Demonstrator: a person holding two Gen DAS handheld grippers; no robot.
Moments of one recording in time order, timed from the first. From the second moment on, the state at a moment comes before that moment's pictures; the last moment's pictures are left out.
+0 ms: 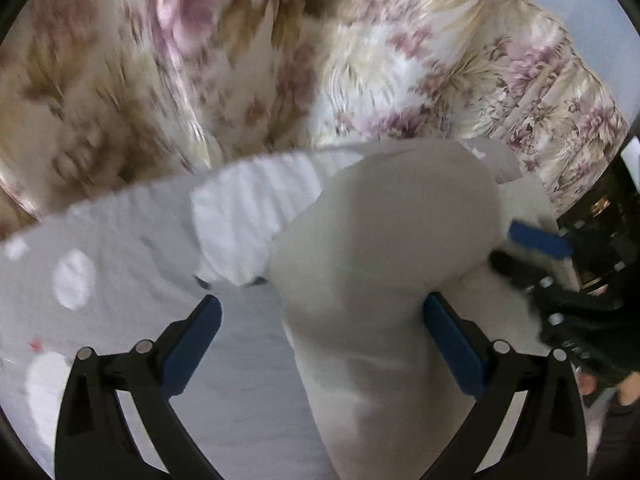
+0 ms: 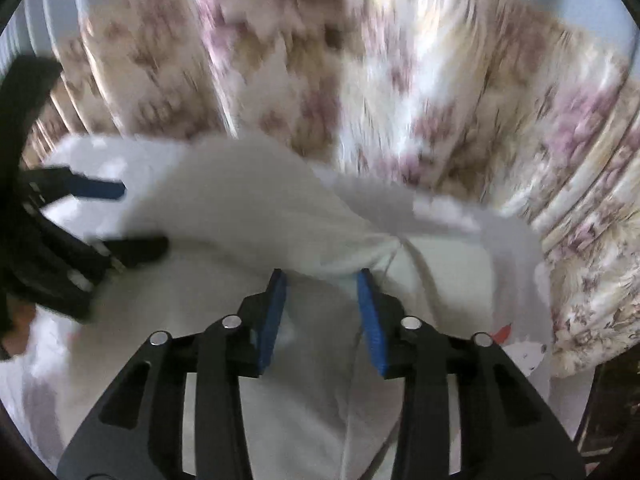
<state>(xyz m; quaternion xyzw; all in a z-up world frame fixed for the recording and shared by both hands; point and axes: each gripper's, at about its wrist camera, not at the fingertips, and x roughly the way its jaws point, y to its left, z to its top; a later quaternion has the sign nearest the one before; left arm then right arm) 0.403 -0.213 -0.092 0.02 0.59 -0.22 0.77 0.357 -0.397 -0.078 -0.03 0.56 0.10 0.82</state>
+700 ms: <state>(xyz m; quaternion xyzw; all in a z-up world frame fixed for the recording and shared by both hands) 0.355 -0.221 -0.060 0.10 0.53 -0.22 0.81 0.336 -0.410 -0.057 -0.01 0.53 0.10 0.84</state>
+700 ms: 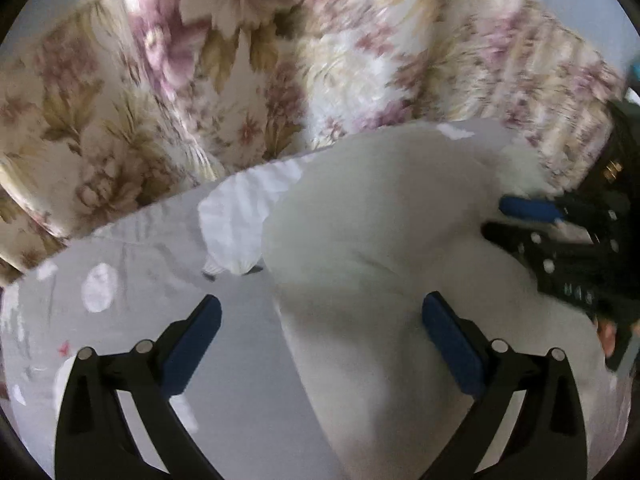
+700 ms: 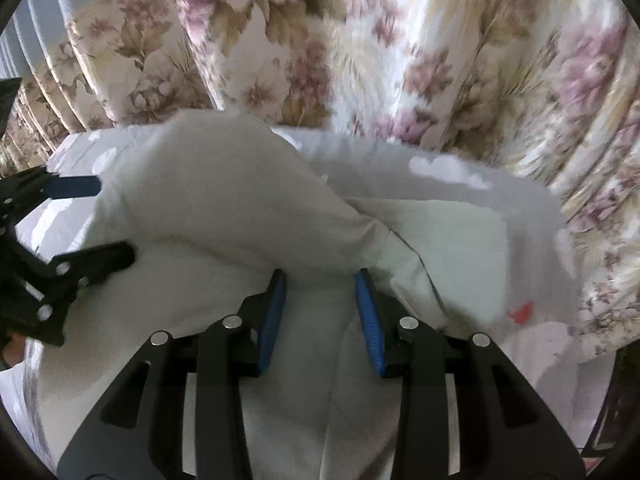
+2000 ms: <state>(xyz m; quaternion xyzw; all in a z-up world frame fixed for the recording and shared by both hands) 0.261 -0.217 -0.091 0.13 0.51 -0.24 0.81 0.230 -0.396 -0.070 -0.05 0.52 0.10 0.85</state>
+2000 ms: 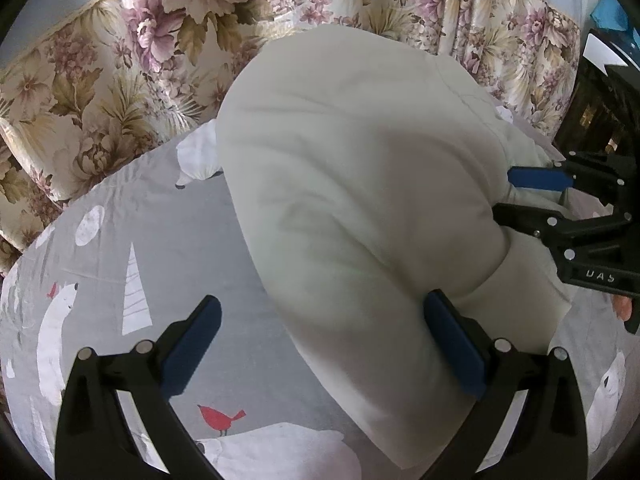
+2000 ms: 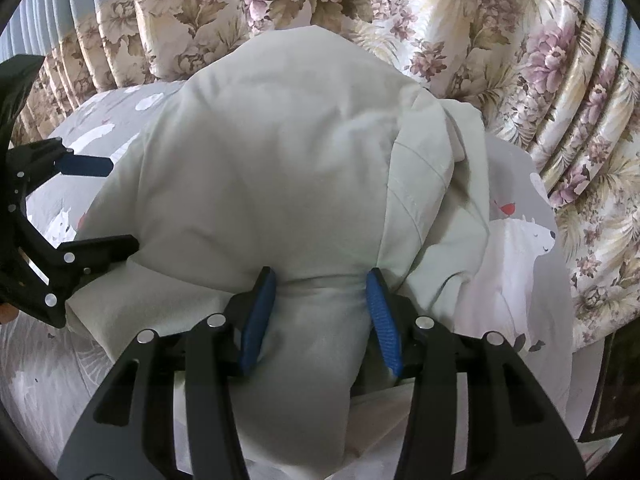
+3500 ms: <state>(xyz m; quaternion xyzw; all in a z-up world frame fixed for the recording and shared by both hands) 0.271 -0.239 -0.090 0.08 0.54 -0.32 0.77 0.261 -0.424 -0.089 0.14 0.55 0.11 0.81</state>
